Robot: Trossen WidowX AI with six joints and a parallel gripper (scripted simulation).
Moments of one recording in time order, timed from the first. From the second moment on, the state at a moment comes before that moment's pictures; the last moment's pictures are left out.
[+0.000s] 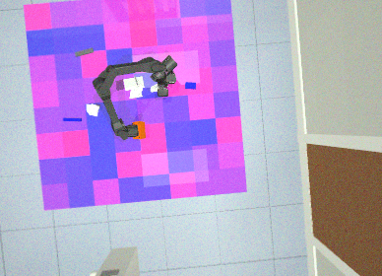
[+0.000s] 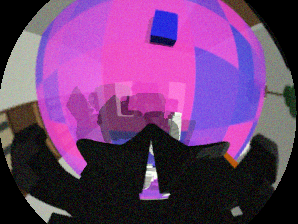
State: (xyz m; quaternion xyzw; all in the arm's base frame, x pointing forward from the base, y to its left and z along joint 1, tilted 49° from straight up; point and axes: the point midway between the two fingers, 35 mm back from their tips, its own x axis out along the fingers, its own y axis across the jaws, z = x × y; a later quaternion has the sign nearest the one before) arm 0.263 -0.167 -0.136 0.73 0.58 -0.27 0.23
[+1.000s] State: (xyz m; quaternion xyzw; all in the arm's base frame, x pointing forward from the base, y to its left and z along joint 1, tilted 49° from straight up) arm 0.222 -0.159 -0.137 0.73 0.58 -0.27 0.23
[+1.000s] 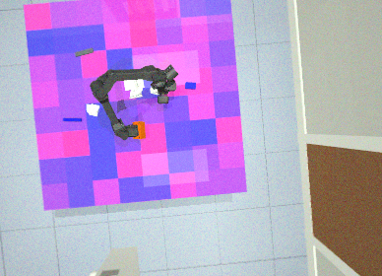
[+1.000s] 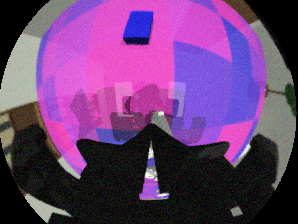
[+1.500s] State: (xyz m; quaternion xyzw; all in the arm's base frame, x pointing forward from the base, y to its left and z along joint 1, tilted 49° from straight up) arm 0.206 -0.158 -0.131 0.73 0.59 -0.27 0.22
